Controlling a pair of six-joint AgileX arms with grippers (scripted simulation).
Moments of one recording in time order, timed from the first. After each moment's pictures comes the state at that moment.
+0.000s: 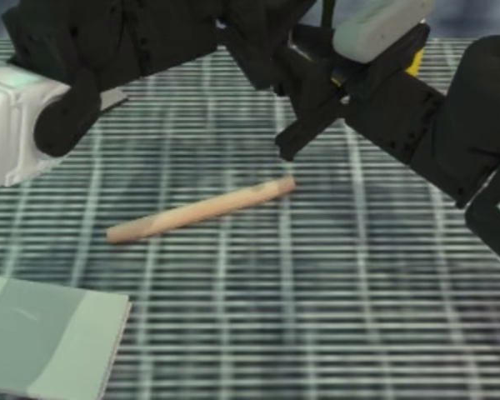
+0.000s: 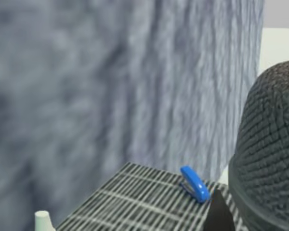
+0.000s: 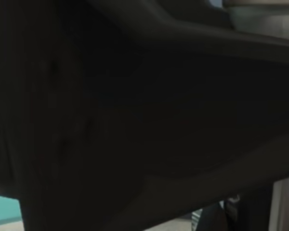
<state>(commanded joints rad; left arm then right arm) -0.49 1.60 1.06 0.58 0.66 0.01 0.63 1.54 0.81 0.79 -0.15 0.02</state>
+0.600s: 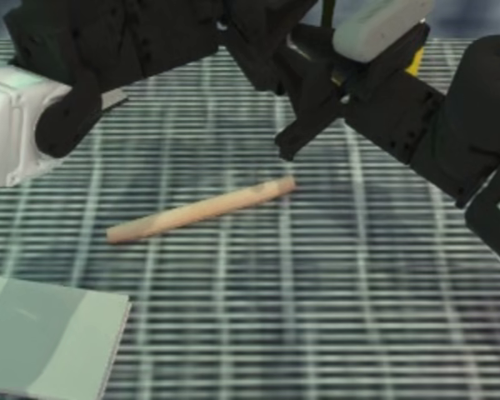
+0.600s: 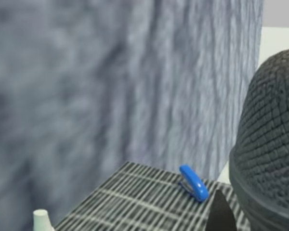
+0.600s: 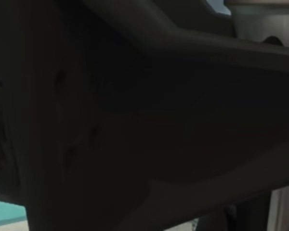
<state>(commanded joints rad) -0.49 1.60 1.06 0.58 0.66 0.01 0.63 1.54 0.81 0.79 -0.15 0.02</state>
